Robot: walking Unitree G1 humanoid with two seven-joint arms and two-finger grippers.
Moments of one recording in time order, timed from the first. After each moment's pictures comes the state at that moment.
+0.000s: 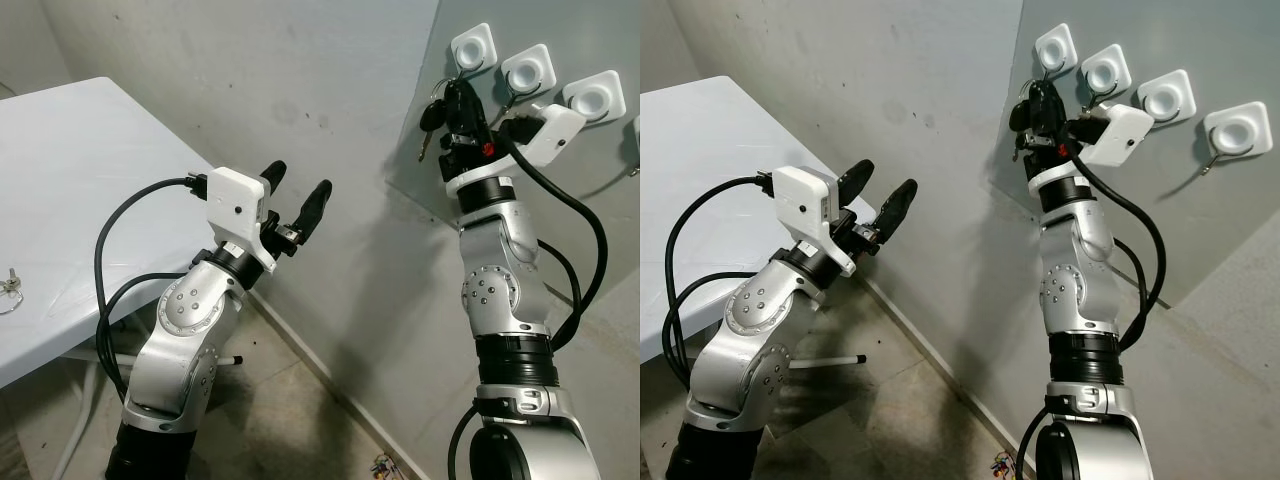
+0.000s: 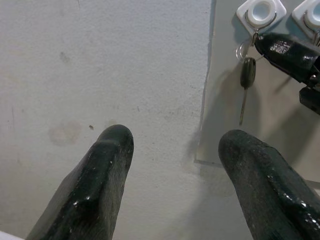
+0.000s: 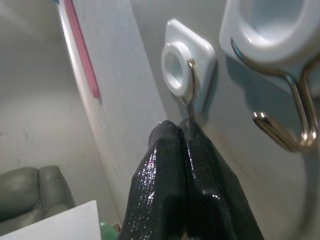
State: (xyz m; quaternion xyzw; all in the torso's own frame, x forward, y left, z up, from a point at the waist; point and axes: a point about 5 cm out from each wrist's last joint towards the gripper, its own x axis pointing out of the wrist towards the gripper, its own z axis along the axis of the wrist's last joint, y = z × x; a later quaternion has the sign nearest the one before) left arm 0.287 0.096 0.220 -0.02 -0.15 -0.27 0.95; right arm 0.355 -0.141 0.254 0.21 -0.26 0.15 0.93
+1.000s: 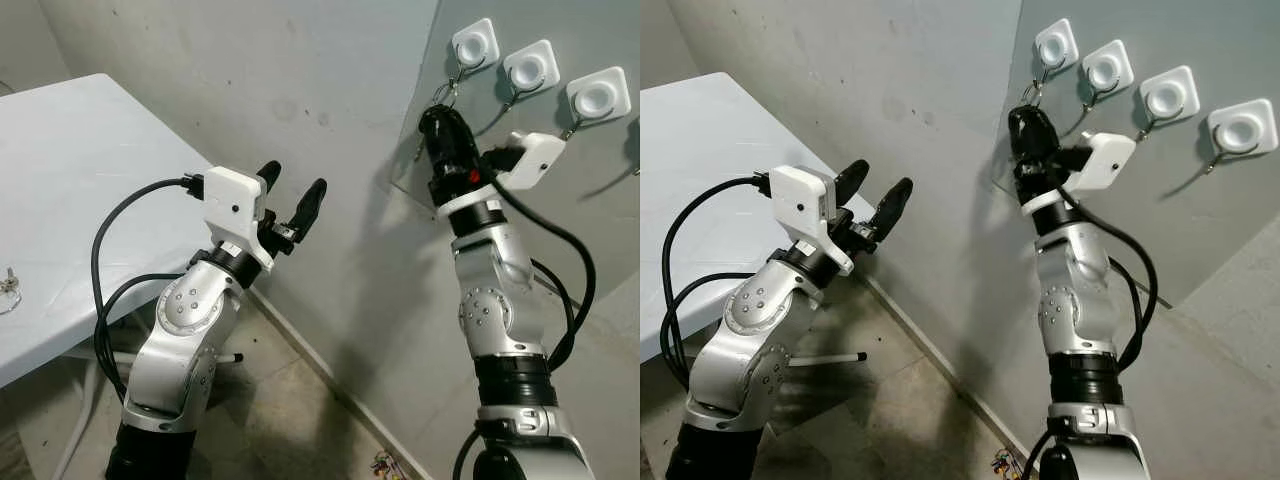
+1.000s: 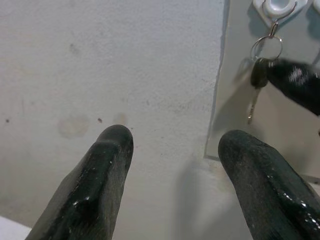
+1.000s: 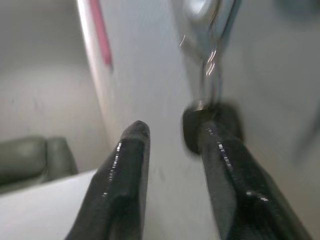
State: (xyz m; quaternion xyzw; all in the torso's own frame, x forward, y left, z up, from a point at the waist) left arm 0.288 0.099 0.218 -0.01 -0.15 -0.25 0.96; right arm 0.340 -0.136 0.218 0.16 -0.24 0.19 0.94
